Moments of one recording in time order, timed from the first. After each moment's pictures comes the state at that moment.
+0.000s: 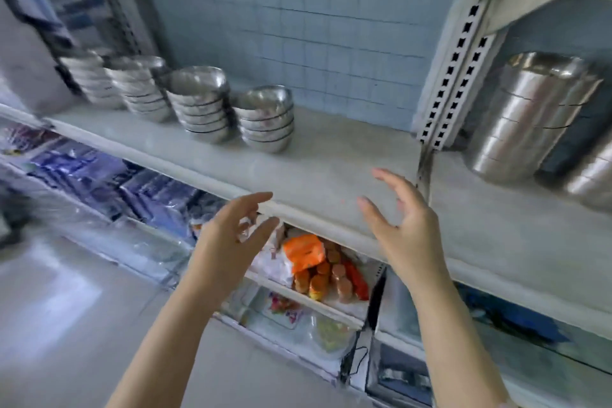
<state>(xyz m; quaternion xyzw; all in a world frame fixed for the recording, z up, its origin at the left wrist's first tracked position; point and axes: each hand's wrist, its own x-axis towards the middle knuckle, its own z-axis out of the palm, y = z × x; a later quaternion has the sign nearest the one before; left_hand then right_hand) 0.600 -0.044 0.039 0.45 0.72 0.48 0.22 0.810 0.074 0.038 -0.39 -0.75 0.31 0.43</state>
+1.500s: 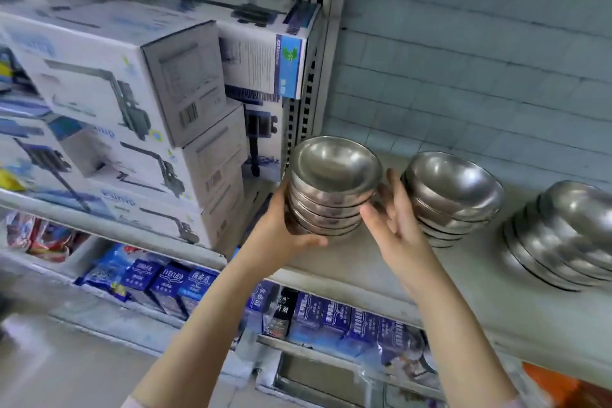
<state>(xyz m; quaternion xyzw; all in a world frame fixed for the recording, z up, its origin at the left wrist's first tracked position) -0.077 0.107 -0.010 0.53 0.61 0.45 0.38 0.123 0.127 0.040 -0.43 -0.65 0.51 0.38</state>
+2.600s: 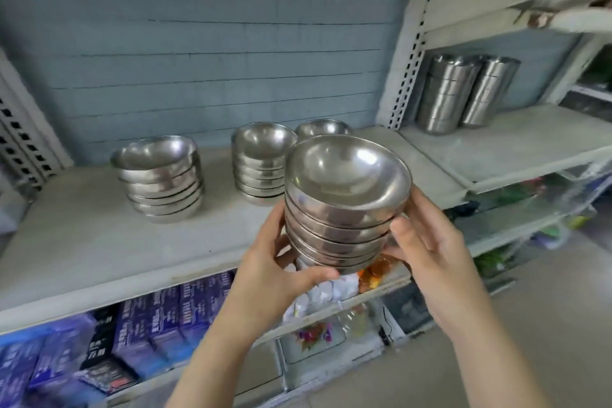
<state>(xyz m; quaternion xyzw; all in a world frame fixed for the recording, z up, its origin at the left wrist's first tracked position) 0.237 -0.015 0.055 0.65 0.37 0.40 0.53 0.425 -0.094 0.101 -0.54 -0.52 0.30 0.59</state>
